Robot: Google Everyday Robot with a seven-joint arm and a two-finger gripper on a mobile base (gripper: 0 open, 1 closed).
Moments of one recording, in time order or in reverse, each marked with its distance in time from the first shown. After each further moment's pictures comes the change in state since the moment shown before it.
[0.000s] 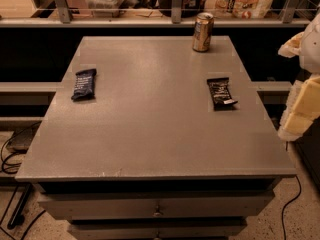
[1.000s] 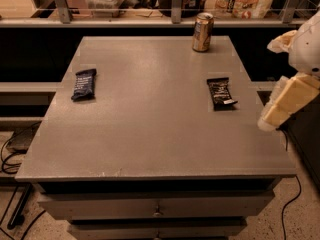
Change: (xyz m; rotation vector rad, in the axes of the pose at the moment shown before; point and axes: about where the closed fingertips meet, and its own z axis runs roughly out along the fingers) arm -0.024 -0.018 0.016 0.050 -0.186 0.017
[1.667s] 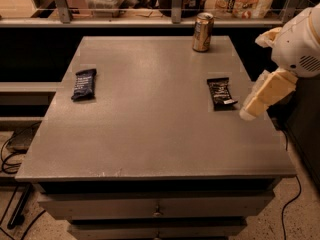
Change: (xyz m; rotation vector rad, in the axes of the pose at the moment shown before) arm -0.018 -0.024 0.020 0.056 -0.083 0.013
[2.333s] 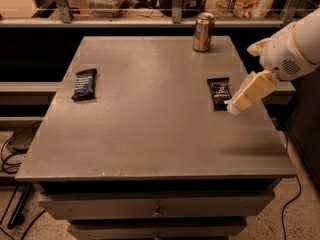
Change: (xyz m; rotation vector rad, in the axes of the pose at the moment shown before) arm 0.009 -0.024 0.047 -0.043 -0.089 0.117
